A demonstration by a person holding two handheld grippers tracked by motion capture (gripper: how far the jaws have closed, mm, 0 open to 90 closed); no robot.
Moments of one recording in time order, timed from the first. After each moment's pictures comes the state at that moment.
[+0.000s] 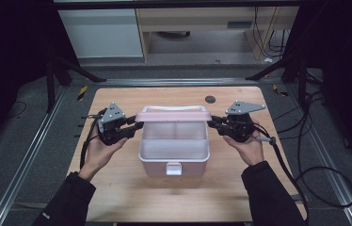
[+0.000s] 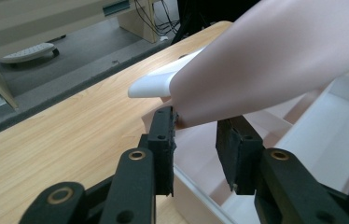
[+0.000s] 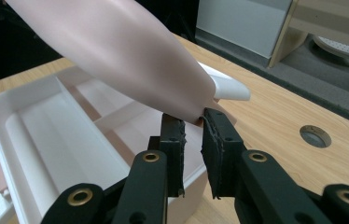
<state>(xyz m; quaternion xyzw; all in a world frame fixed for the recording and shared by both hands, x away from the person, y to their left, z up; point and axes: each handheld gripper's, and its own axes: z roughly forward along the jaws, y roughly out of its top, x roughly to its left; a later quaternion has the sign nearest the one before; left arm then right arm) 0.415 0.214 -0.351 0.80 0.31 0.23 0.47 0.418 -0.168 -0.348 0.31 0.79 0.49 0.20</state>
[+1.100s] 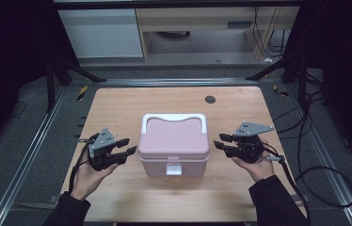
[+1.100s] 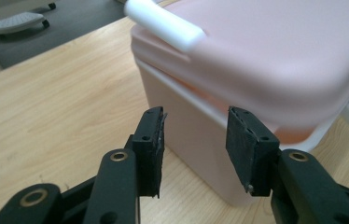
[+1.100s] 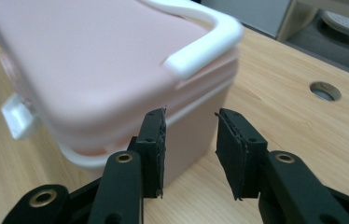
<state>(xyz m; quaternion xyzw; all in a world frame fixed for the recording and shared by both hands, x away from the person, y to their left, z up) 0.369 0.245 -0.393 0.81 0.33 0.21 0.43 0.381 -0.193 -0.384 0.32 0.81 0.46 0.19</state>
